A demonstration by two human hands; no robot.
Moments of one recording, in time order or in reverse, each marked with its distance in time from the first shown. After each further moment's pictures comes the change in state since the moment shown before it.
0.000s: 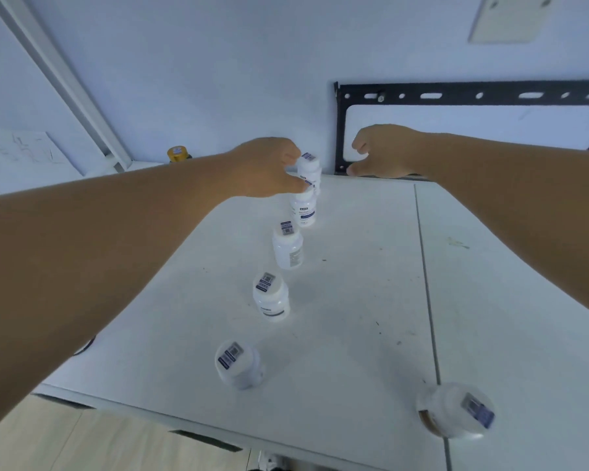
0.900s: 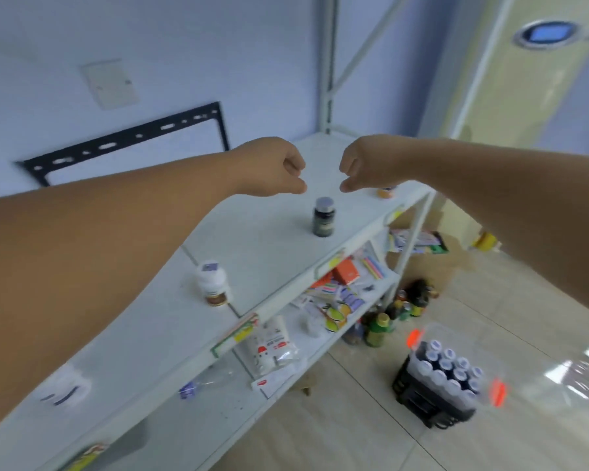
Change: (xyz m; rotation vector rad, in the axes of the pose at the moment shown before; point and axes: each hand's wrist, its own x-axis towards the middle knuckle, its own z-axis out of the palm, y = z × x) left_hand -0.198 0.339 0.082 -0.010 -0.270 0.880; right_hand -0.513 0.077 -0.022 0.021 0.201 0.833
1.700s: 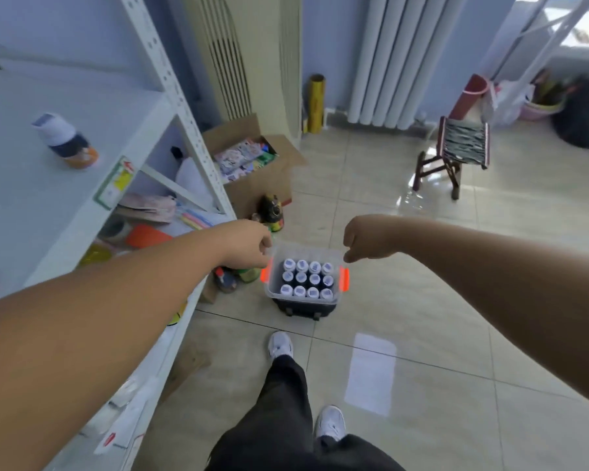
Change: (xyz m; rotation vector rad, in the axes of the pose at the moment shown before) left_hand 0.176 0.235 0.403 0.368 -0.794 0.380; right_hand -0.189 0.417 0.227 0.263 -0.481 0.543
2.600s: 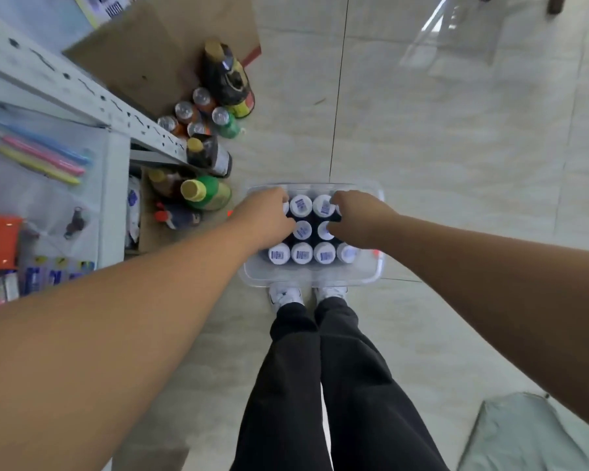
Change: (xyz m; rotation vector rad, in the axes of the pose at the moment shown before) left_hand 0.386 -0.091 0.221 -0.248 -0.123 -0.111; right_hand 0.380 0.078 0.237 0.381 -0.105 0.190
